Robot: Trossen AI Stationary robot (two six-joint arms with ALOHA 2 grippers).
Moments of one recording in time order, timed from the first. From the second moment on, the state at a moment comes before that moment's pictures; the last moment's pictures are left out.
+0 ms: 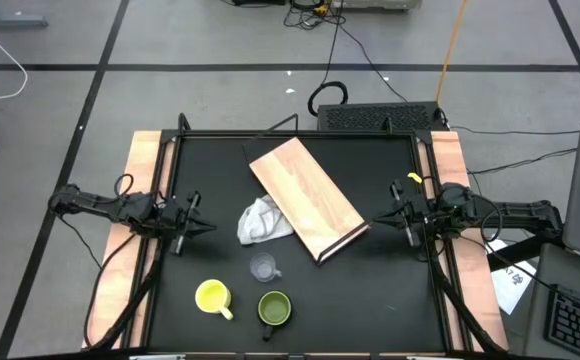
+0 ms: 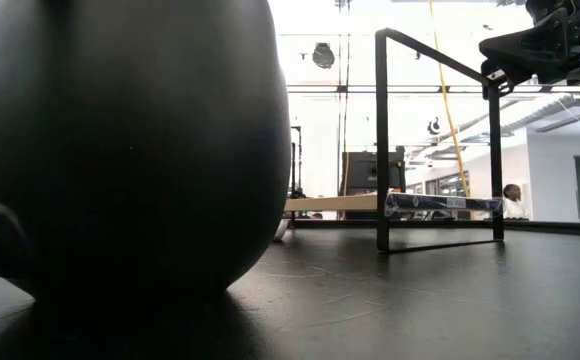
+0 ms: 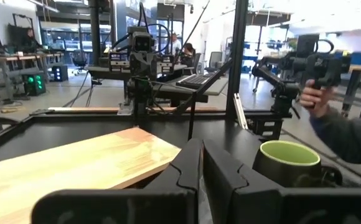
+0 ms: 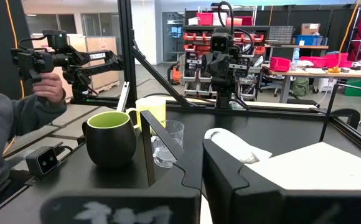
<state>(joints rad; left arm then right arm) -0.23 0.03 0.02 0.09 -0.03 -0.06 -0.06 0.19 0.12 0.07 -0.27 0.02</state>
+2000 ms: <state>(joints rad) -0.33 0.64 0.29 0.37 0.00 -0.07 -0.06 0.19 0.12 0.08 -0.26 -0.05</state>
